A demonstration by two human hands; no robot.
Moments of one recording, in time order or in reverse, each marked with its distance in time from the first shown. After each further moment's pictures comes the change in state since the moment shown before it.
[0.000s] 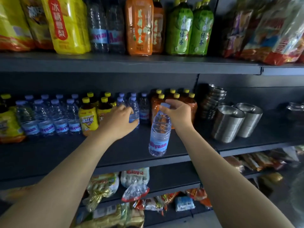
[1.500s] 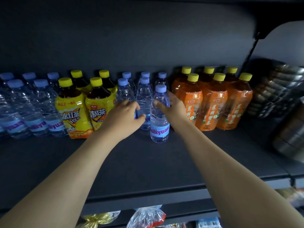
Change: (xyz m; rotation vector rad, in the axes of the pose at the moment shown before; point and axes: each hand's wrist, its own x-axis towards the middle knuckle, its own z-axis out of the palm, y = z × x) left_hand 0.135 -0.085 0.151 -0.100 0.004 -0.079; right_hand 0.153 0.169 0.157 -0.090 -0.246 -0.010
